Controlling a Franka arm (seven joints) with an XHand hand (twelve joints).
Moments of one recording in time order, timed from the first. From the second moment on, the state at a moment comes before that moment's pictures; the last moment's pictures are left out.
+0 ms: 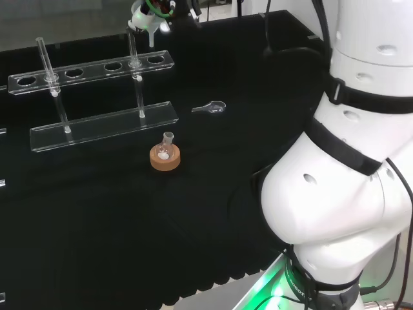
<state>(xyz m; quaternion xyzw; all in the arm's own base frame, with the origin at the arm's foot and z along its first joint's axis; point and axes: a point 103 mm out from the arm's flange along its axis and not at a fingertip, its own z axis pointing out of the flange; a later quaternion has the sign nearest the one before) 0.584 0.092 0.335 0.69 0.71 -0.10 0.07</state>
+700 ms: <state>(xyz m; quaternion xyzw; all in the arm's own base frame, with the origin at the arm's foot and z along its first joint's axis) 0.599 0.078 0.304 0.69 0.71 -0.13 0.06</state>
